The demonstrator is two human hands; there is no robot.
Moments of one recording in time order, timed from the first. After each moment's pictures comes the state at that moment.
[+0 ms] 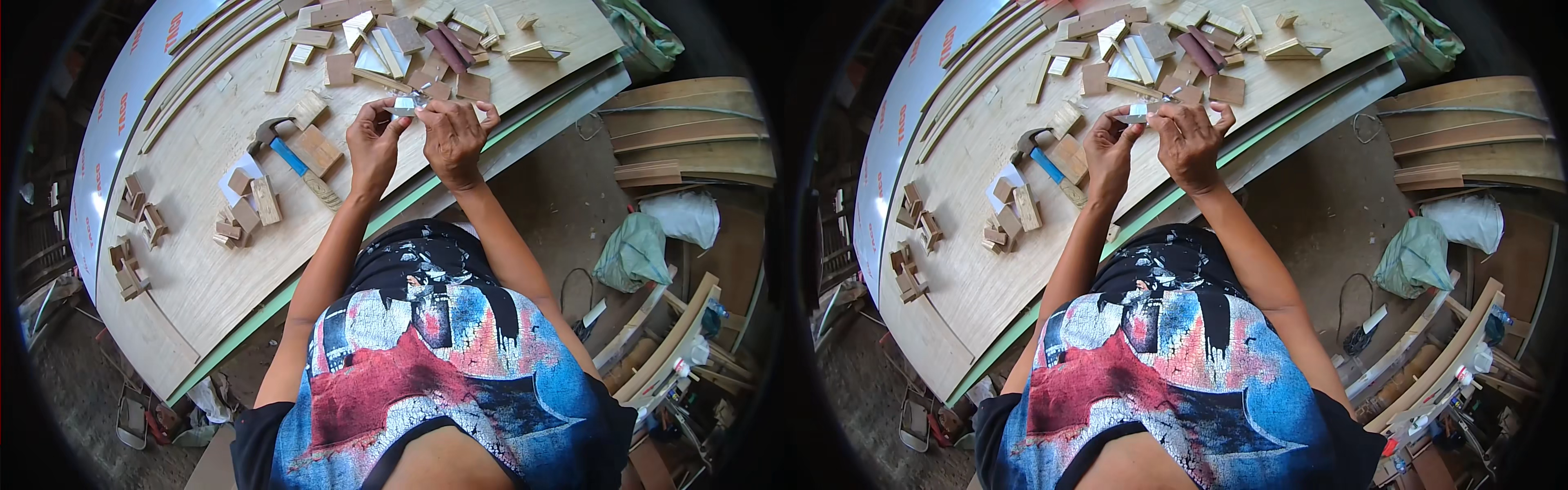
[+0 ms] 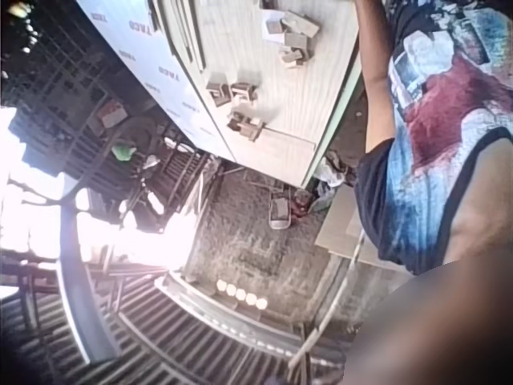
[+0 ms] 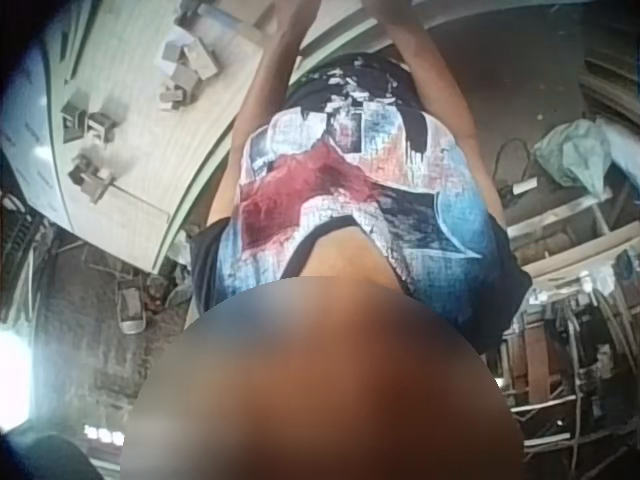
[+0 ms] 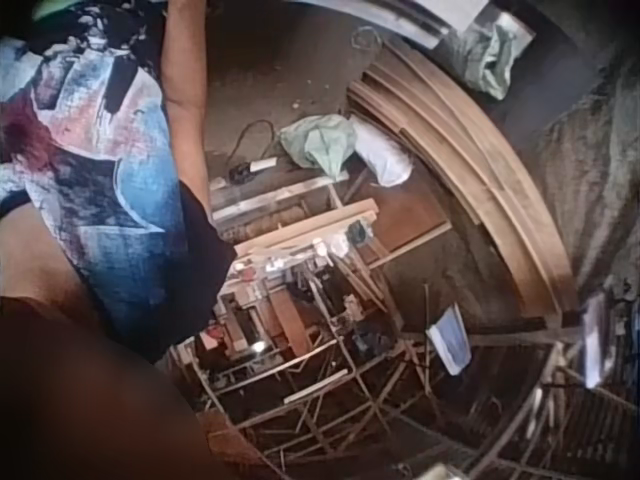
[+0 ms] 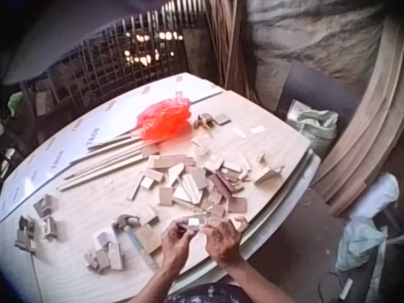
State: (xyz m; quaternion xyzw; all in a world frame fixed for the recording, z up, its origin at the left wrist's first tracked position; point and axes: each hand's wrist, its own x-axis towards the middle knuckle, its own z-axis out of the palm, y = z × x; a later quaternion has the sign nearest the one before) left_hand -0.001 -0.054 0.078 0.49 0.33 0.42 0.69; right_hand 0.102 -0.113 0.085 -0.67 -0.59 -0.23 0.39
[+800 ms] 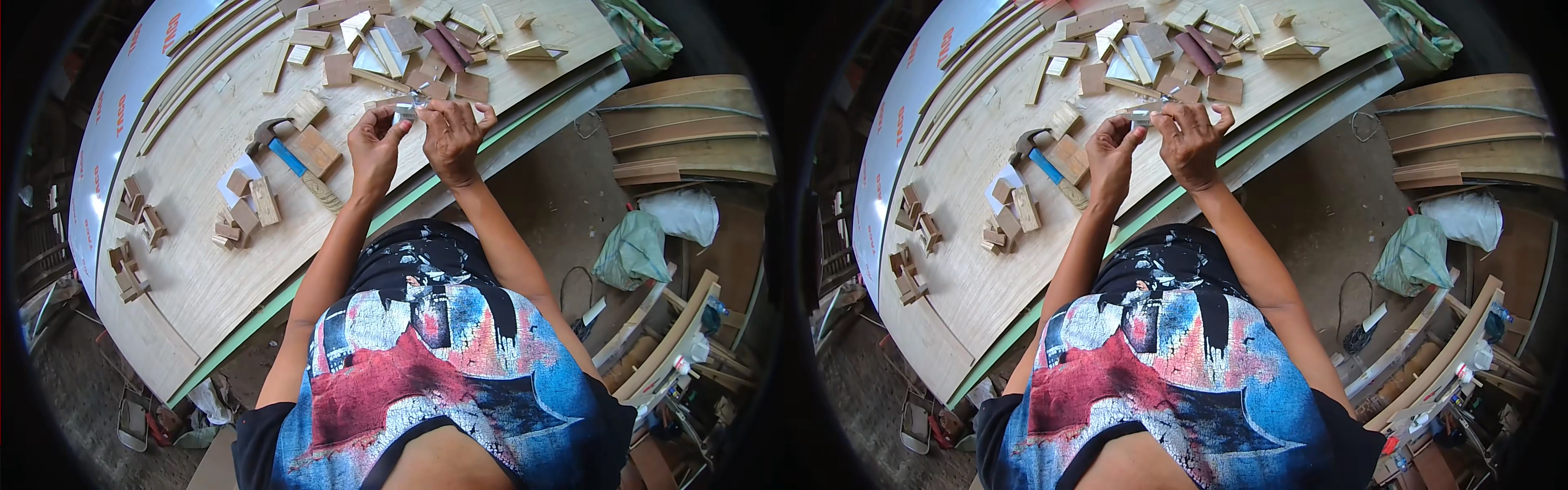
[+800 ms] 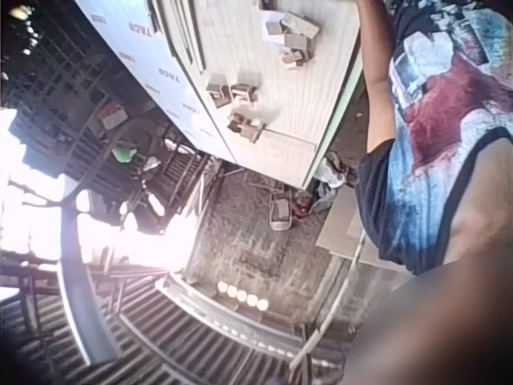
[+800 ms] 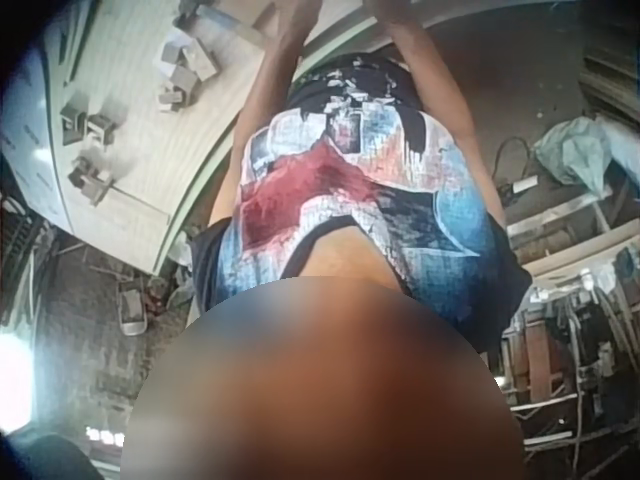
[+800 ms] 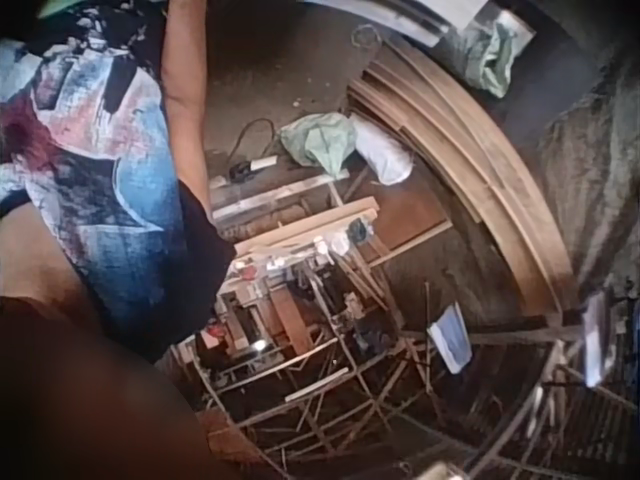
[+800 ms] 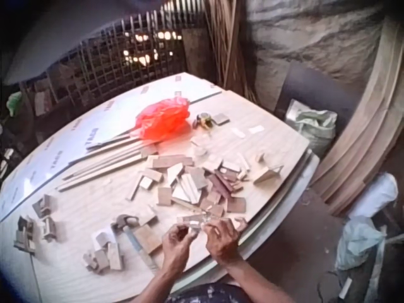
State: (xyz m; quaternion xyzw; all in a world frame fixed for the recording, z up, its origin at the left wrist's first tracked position) left_hand -0.004 -0.058 0.071 0.48 0.36 0.39 0.70; right_hand 0.104 -0.112 0.073 -0.69 -0.58 -0.23 0.36
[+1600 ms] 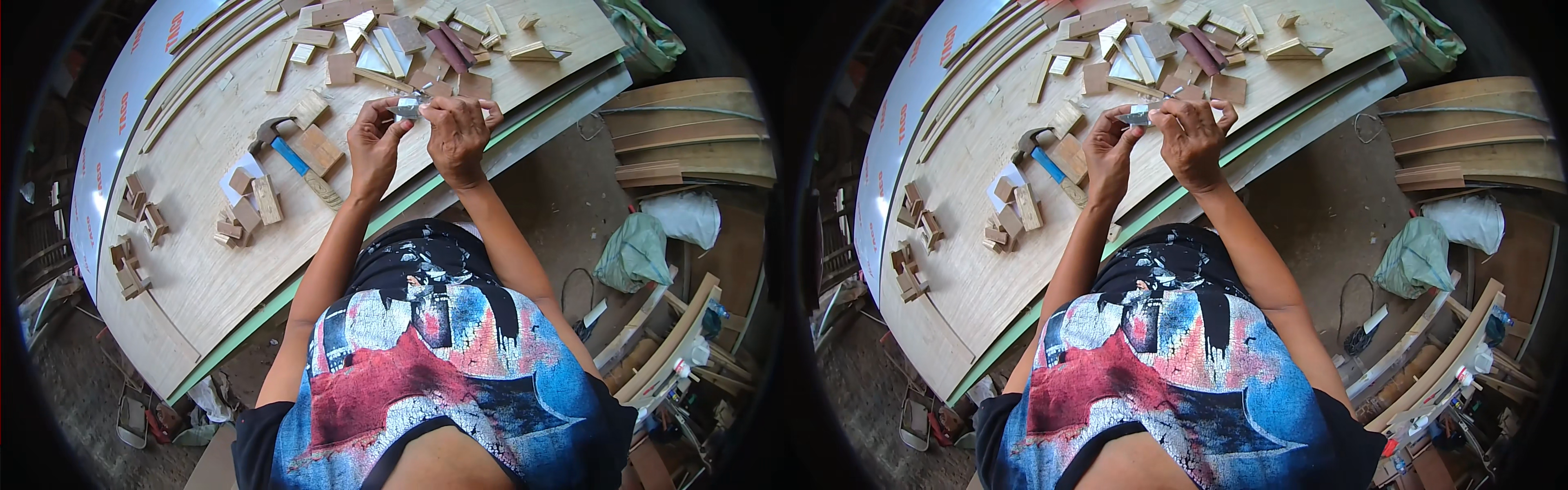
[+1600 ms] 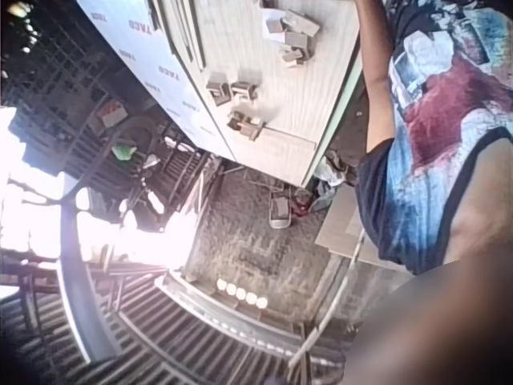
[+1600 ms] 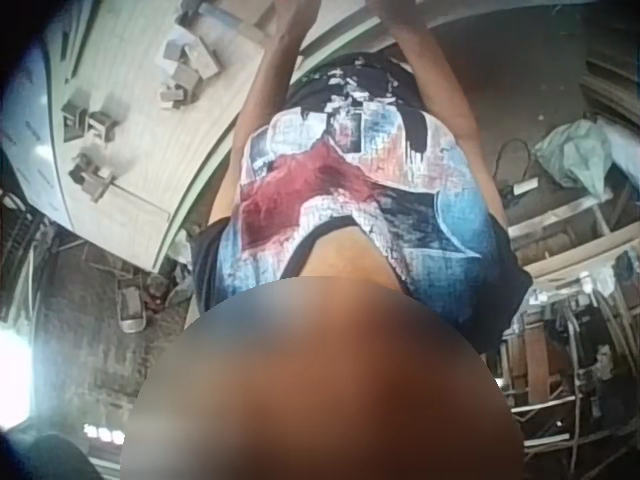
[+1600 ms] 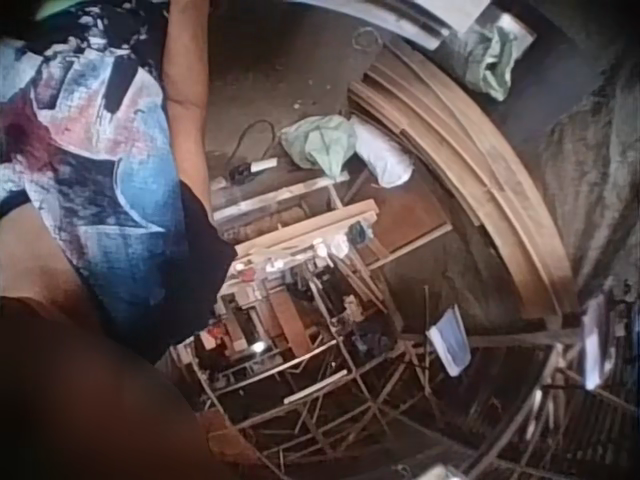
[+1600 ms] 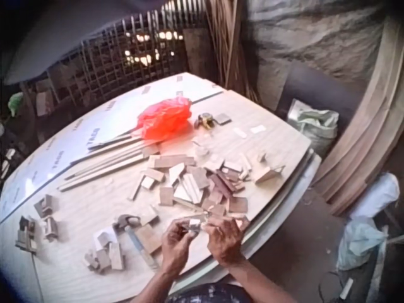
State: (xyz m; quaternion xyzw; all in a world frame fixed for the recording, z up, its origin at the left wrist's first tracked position) left_hand -0.006 -0.054 0.081 0.49 0.28 0.42 0.71; right_hand 0.104 -0.110 0.087 -0.67 -0.59 -0.23 0.40
